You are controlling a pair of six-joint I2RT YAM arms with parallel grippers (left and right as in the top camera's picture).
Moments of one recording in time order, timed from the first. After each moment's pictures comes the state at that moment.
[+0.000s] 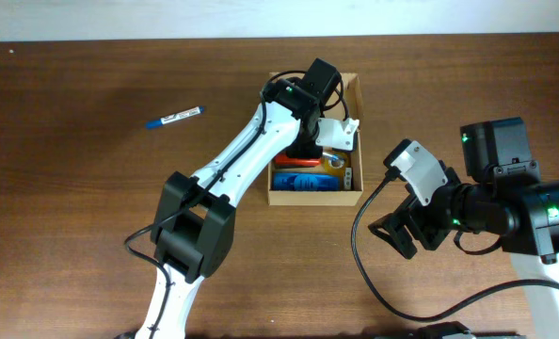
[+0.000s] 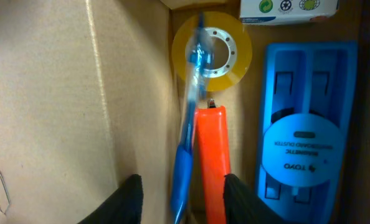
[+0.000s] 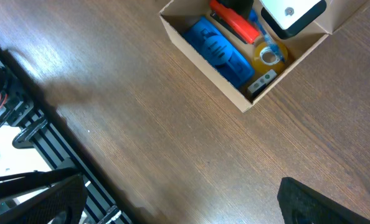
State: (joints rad) left arm -0.61 2.25 2.02 -1.03 0.06 1.08; right arm 0.14 1.18 1.47 -1.47 -0.42 -0.52
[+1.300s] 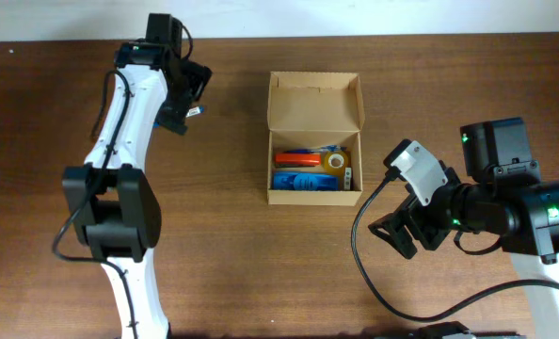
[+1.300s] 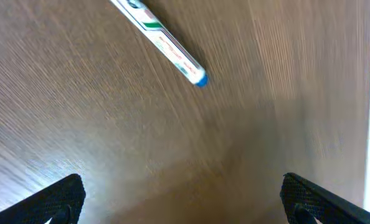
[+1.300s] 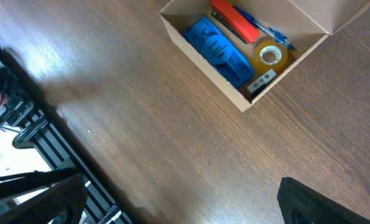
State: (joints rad) left arm -0.07 2.22 2.03 -1.08 0.07 -1.26; right arm 0.14 1.18 1.47 -1.47 -0.42 -0.52
